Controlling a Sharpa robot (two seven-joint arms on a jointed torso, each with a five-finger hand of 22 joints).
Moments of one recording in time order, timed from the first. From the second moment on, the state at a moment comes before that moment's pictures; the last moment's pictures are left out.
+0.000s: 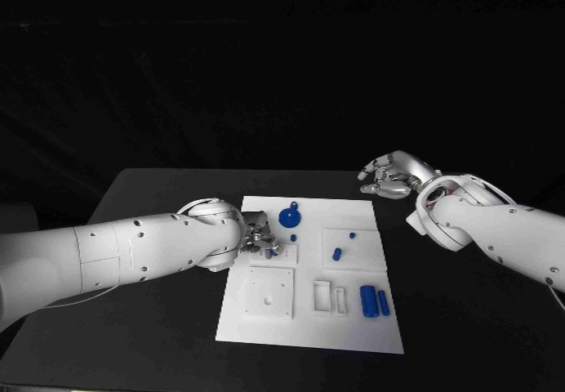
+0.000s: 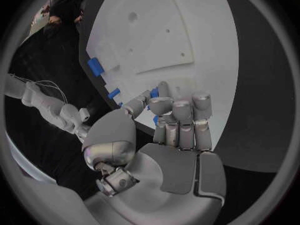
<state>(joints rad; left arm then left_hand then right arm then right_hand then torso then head) 1.32 -0.65 -0.24 1.37 -1.13 -0.02 -0.45 0.75 0.03 0.68 -0.16 0.13 1.14 0.02 0.44 0.51 1.39 -0.12 1.09 0.71 1.18 -0.17 1.44 0.54 0.06 1.00 -0.15 1.08 1.31 1.26 -0.71 -0.01 1.24 -1.15 -0.42 -0.01 1.08 -0.20 0.74 -0.23 0.15 0.94 0.11 0.32 0.45 1.05 0.01 1.19 1.05 1.28 -0.10 1.24 0.98 0.22 1.24 -0.05 0.97 1.31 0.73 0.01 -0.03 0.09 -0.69</state>
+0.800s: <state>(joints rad) 1.32 -0.65 -0.24 1.36 -1.13 -0.01 -0.45 0.75 0.03 0.67 -0.18 0.33 1.14 0.02 0.45 0.52 1.39 -0.12 1.09 0.71 1.18 -0.17 1.45 0.54 0.06 1.00 -0.15 1.08 1.31 1.26 -0.71 -0.01 1.24 -1.15 -0.41 -0.01 1.08 -0.20 0.73 -0.23 0.16 0.94 0.11 0.32 0.45 1.05 0.01 1.19 1.05 1.28 -0.10 1.24 0.98 0.22 1.24 -0.05 0.97 1.31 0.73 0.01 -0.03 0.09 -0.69</state>
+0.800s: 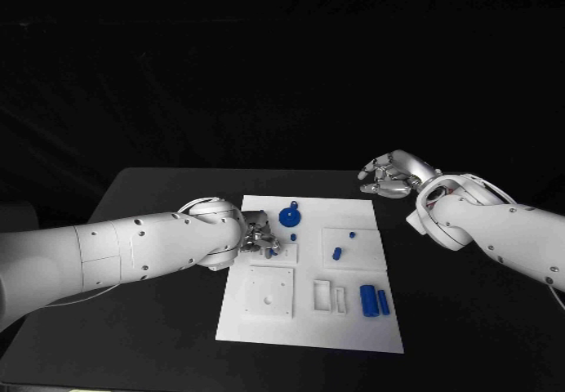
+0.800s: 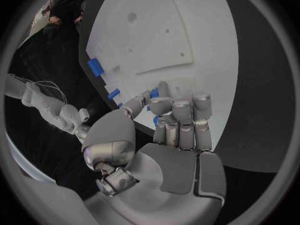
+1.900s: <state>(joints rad) 1.32 -0.65 -0.23 1.36 -1.12 0.01 -0.44 0.74 0.03 0.66 -0.20 0.39 1.14 0.02 0.46 0.52 1.39 -0.12 1.10 0.71 1.18 -0.16 1.45 0.54 0.06 1.00 -0.15 1.09 1.31 1.26 -0.71 -0.01 1.24 -1.15 -0.41 -0.01 1.08 -0.20 0.73 -0.23 0.16 0.94 0.11 0.32 0.45 1.05 0.01 1.19 1.05 1.28 -0.10 1.24 0.98 0.22 1.24 -0.05 0.97 1.31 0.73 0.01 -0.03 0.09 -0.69</state>
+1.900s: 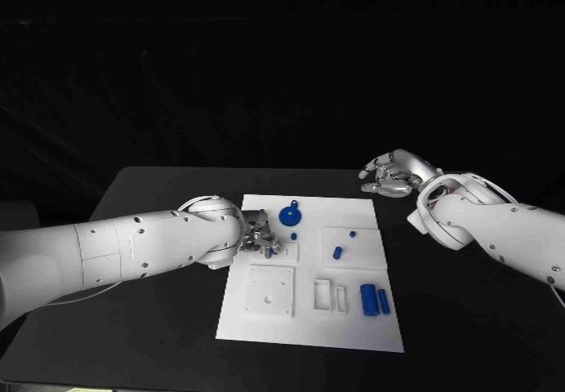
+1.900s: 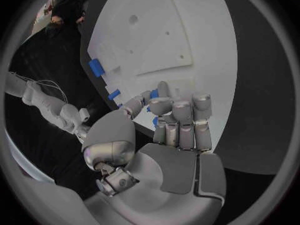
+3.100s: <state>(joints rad) 1.32 -0.64 -0.24 1.35 -1.07 0.03 -0.45 0.71 0.05 0.68 -0.16 0.23 1.14 0.02 0.46 0.53 1.39 -0.12 1.10 0.71 1.19 -0.17 1.45 0.54 0.06 1.00 -0.15 1.09 1.31 1.26 -0.72 -0.01 1.24 -1.15 -0.41 -0.01 1.08 -0.20 0.73 -0.23 0.17 0.94 0.11 0.32 0.45 1.05 0.01 1.19 1.05 1.28 -0.10 1.24 0.98 0.22 1.24 -0.05 0.97 1.31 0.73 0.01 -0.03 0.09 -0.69</state>
